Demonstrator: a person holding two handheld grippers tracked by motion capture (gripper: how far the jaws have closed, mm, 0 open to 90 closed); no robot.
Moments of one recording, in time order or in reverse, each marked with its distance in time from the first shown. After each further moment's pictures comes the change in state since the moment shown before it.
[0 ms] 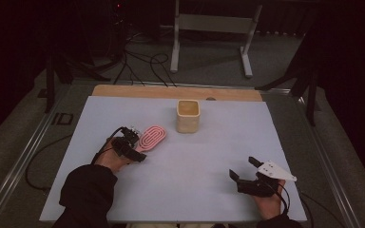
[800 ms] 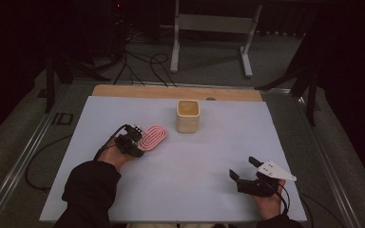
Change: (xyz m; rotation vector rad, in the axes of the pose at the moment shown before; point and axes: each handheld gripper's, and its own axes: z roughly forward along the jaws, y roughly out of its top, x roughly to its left) left arm -0.003 0.013 0.001 0.067 0.030 0.028; right arm -0.001 0.000 0.001 0.004 -0.001 0.002
